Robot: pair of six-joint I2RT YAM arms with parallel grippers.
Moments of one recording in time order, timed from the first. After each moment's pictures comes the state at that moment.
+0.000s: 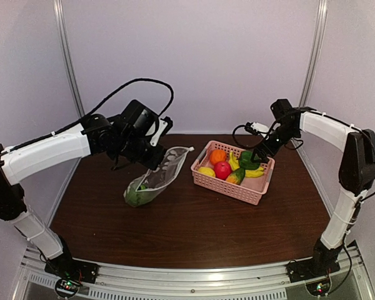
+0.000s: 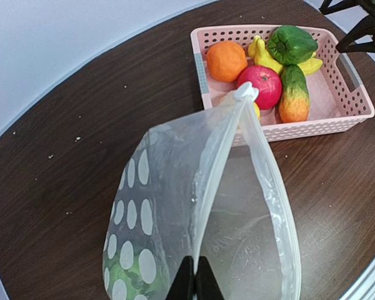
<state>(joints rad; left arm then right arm) -0.89 1.56 1.48 -0.75 -0.21 -0.19 0.22 1.80 1.58 -0.86 -0.28 -0.58</state>
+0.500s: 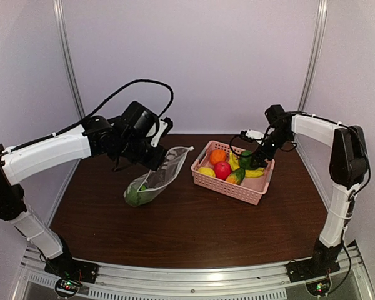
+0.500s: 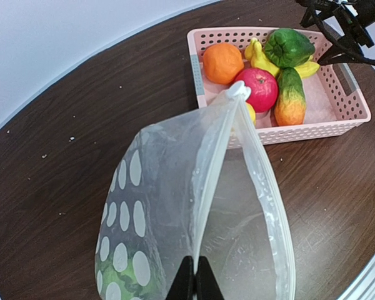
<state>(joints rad) -0.89 1.56 1.46 -0.72 -0.20 -0.21 0.22 1.93 1.62 -0.85 -0.26 -0.77</state>
